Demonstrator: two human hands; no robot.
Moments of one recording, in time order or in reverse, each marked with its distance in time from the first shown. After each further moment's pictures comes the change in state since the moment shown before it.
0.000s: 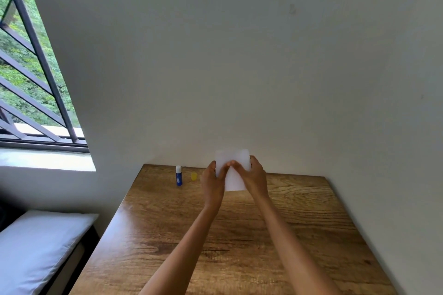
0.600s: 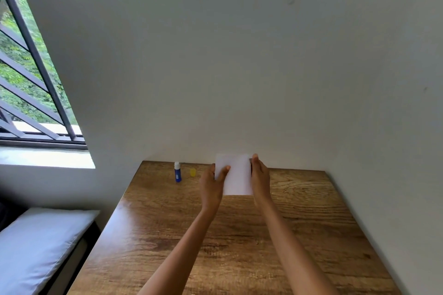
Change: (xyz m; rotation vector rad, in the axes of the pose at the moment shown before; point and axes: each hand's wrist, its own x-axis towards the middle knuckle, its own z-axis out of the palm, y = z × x) left_hand -0.011 -0.015 -0.002 0.073 -0.061 -0.080; right_hand -0.012 0.019 -0.007 0.344 0.081 0.114
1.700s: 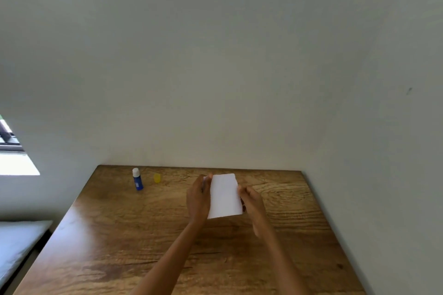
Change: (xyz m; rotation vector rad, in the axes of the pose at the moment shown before) left_hand 0.010 -0.035 0.077 0.162 -0.034 -0.049; right_hand 0.031 0.063 -0.073 -0.119 -0.118 0.281
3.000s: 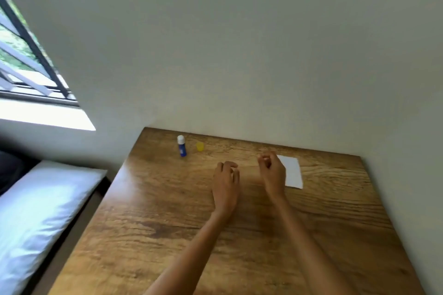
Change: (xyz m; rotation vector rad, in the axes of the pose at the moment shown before) left_hand -0.001 -0.058 -0.031 0.307 0.011 0.035; right_hand 0.053 0.022 0.076 -0.404 0.165 -0.276
